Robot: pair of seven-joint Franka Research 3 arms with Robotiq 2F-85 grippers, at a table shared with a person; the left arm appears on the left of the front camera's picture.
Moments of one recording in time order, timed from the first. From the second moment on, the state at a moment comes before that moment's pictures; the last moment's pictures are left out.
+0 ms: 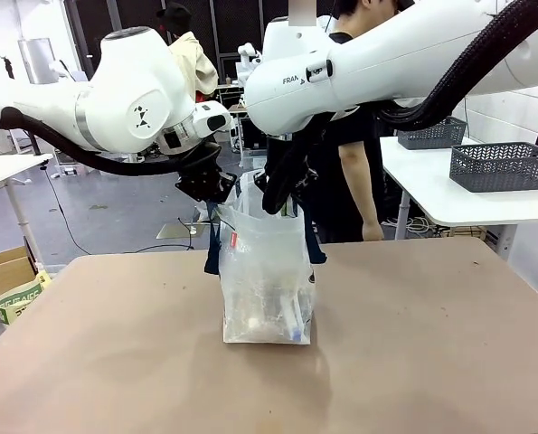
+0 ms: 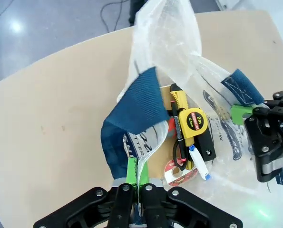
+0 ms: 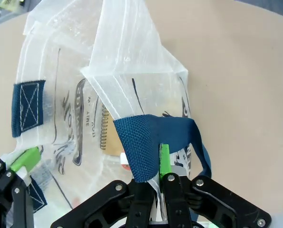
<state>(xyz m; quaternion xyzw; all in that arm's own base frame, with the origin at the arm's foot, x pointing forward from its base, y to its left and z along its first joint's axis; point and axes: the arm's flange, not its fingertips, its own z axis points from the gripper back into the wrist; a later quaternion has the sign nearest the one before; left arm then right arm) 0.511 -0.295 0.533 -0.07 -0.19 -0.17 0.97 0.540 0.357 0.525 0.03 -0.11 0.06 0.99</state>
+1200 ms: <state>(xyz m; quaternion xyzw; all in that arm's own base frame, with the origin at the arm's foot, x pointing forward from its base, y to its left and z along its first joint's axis) 0.523 -0.317 0.541 -0.07 -0.17 -0.04 0.98 0.545 0.362 0.521 0.05 -0.09 -0.07 0.99</state>
